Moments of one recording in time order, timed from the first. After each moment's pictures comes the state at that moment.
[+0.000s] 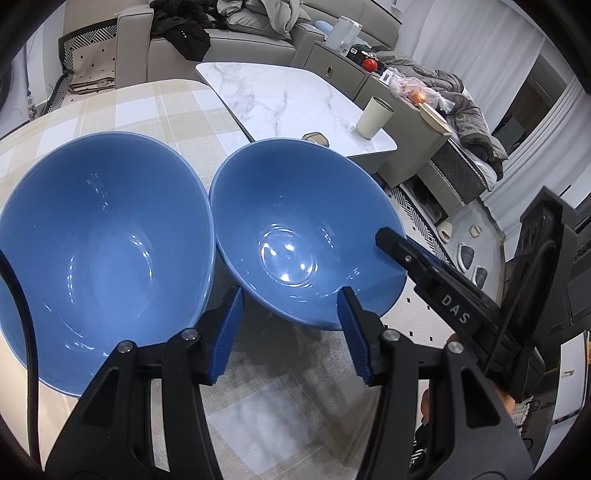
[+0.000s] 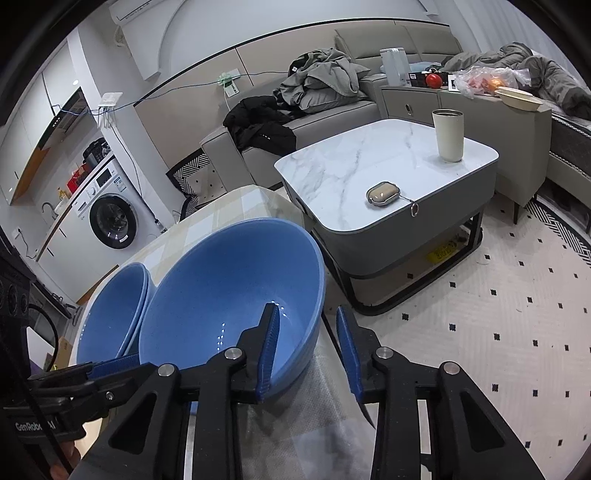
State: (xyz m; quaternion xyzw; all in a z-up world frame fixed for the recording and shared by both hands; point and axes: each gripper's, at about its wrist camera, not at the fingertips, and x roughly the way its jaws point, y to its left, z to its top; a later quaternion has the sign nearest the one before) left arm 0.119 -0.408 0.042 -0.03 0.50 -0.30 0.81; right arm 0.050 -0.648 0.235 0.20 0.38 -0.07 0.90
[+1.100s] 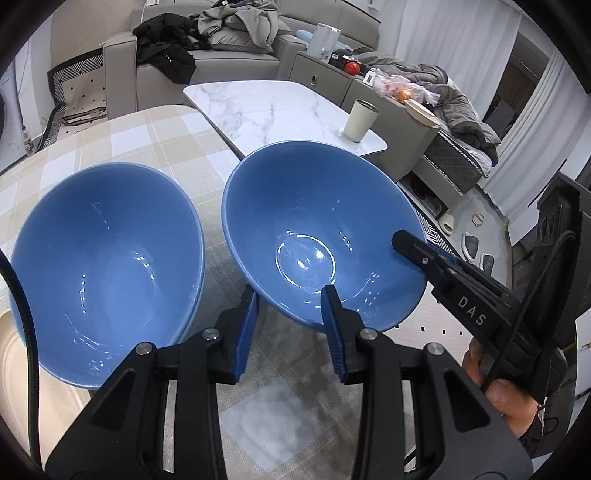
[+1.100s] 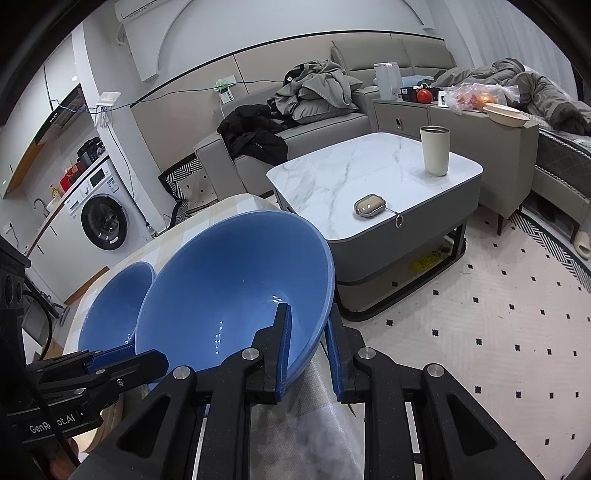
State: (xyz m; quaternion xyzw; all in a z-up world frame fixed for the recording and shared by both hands) left arm 0.092 -0.406 0.061 0.01 0.46 -0.32 0.83; right arm 0.021 -0.638 0.255 0.17 0.36 -0.10 0.91
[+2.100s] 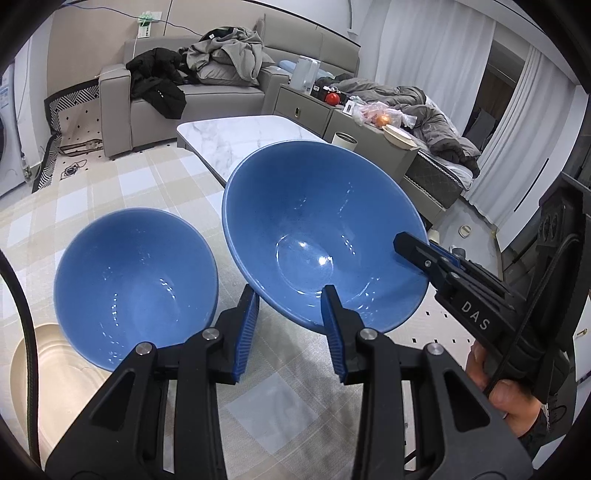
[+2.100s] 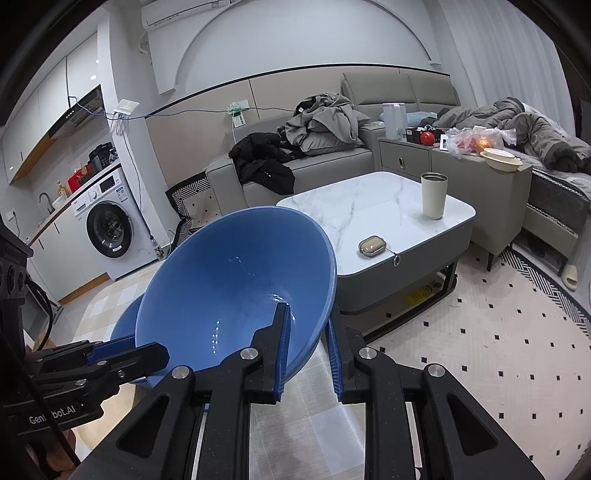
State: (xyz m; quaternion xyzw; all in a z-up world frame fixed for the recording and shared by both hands) left arm 0.037 -0.361 0.135 0.00 0.40 -0.34 0.85; right arm -0.019 -0.601 0.319 0.13 0.32 -0.10 0.93
